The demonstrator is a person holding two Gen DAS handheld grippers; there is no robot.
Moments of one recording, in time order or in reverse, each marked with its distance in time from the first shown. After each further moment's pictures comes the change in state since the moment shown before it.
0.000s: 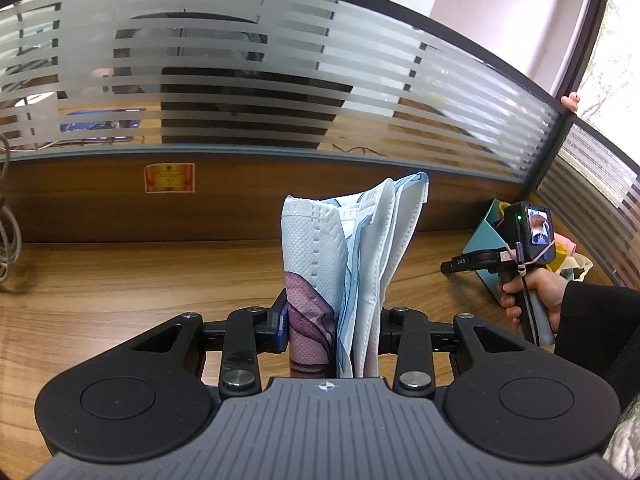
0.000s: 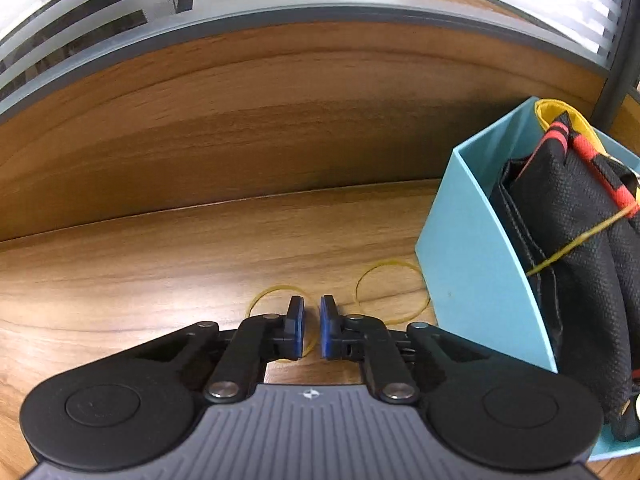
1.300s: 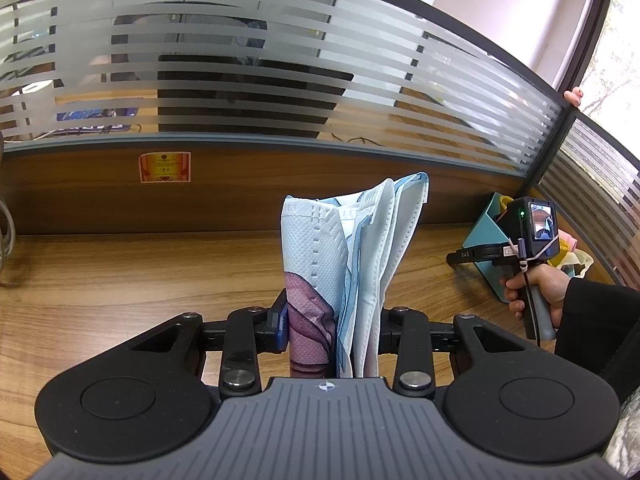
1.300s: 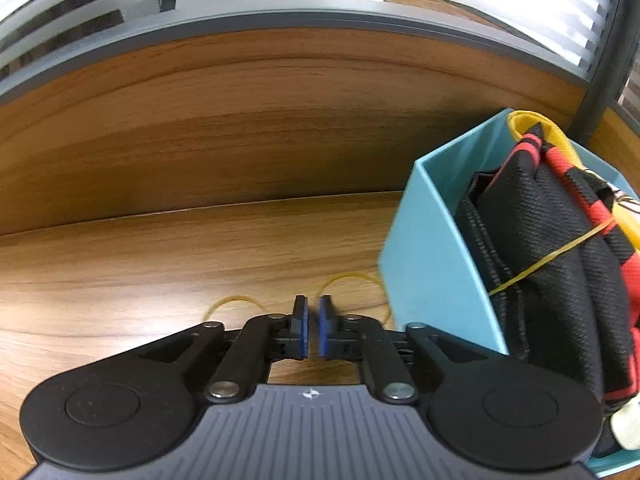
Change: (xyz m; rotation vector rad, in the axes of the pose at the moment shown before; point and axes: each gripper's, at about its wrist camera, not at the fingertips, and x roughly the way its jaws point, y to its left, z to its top) left arm 0.002 0.000 0.002 -0.009 0.028 -0.003; right arm -0.007 0.003 0.002 -0.020 -0.018 -0.039
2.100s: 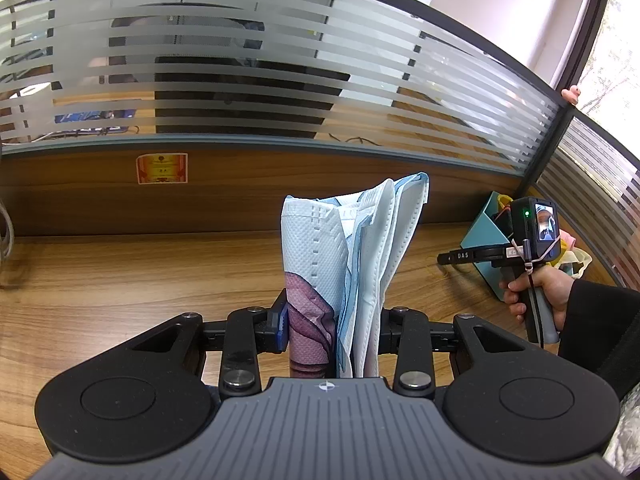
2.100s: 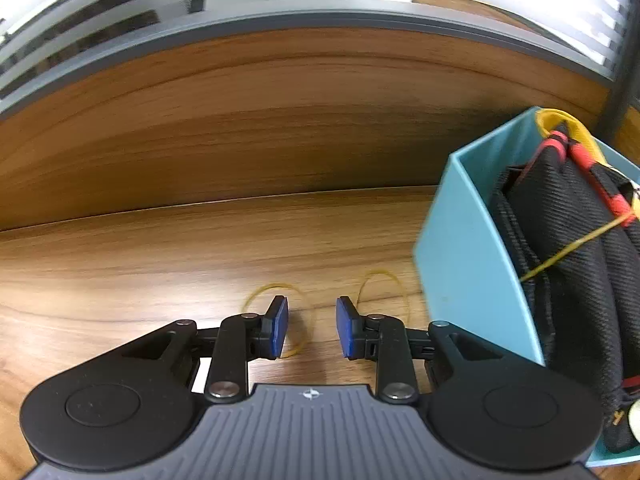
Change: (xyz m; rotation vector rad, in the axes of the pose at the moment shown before) left arm 0.001 -0.002 0.002 0.006 -0.001 -0.006; right arm -0.006 -0.002 -0.001 0.005 -0.006 0.054
